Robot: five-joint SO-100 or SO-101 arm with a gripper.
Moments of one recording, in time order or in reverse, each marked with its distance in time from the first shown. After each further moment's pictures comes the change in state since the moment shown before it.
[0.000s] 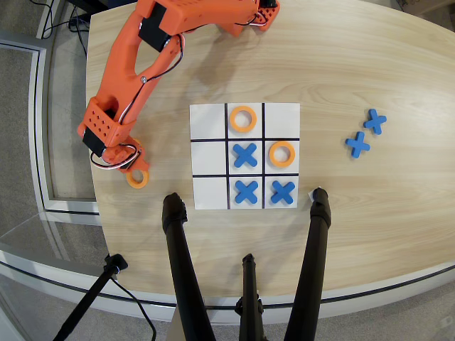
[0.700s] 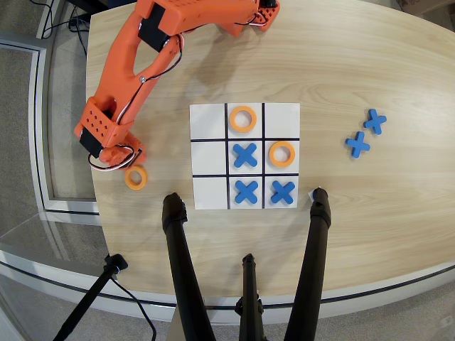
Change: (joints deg) arm -0.3 -1.1 -1.7 8.3 1.1
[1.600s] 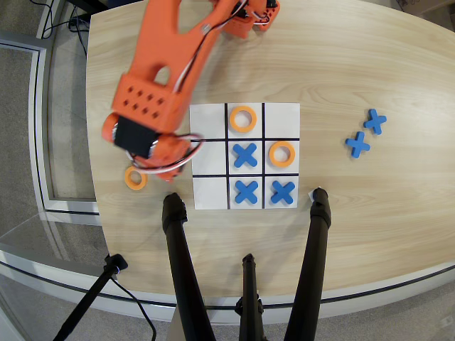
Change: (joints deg) arm -19.6 39.3 25.9 5.6 11.4
